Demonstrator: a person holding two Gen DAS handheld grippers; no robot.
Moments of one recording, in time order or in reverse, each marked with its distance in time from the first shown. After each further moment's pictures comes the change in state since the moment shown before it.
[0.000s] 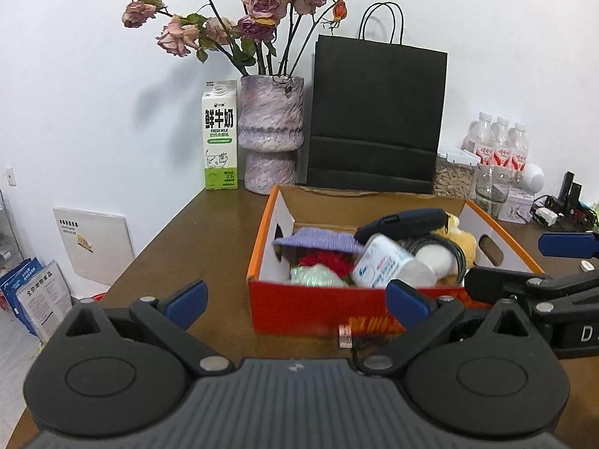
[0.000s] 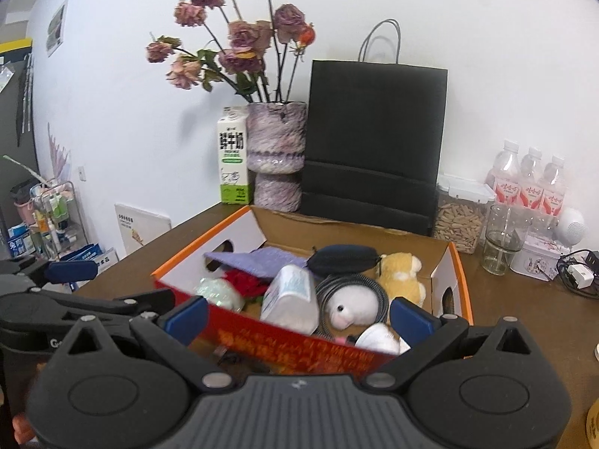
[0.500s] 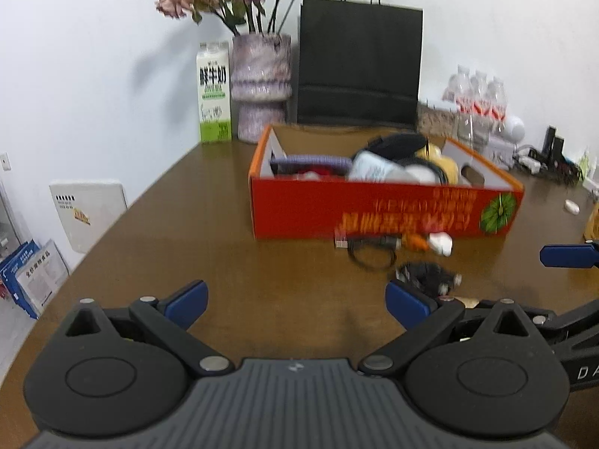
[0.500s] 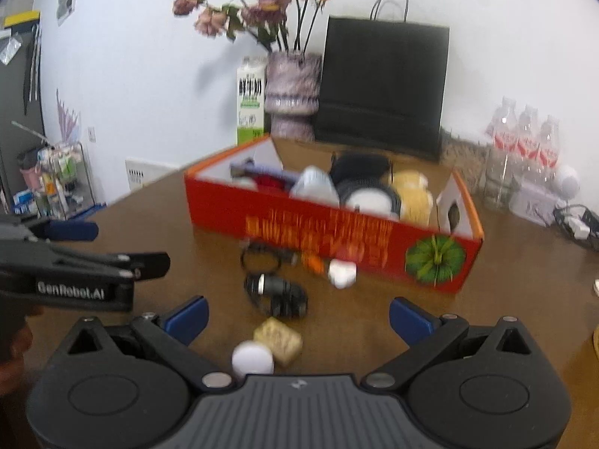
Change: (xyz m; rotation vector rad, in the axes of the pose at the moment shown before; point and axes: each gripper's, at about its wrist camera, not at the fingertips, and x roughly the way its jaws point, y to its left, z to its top) left arm -0.026 0.007 -0.070 0.046 0.092 -0.036; right arm -0.030 0.020 -0.087 -0.031 0.113 -0.005
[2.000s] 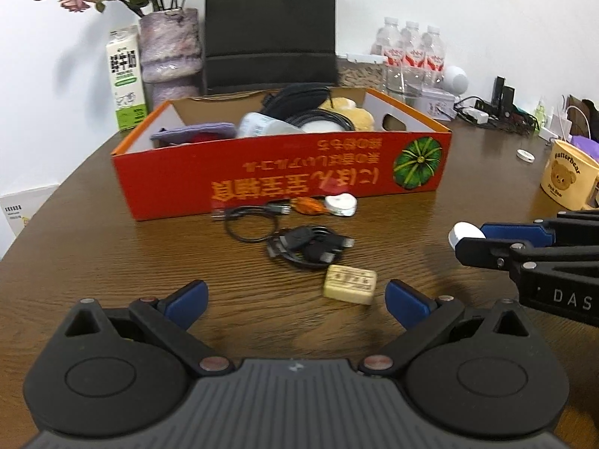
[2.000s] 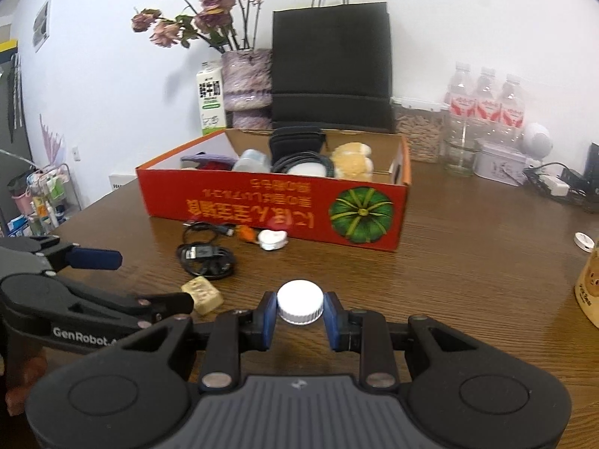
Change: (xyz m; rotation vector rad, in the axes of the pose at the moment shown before) left arm 0.030 -0.089 -0.008 0.113 0.075 -0.120; right arm -0.011 -0.080 -0.027 0.107 -0.033 -0.001
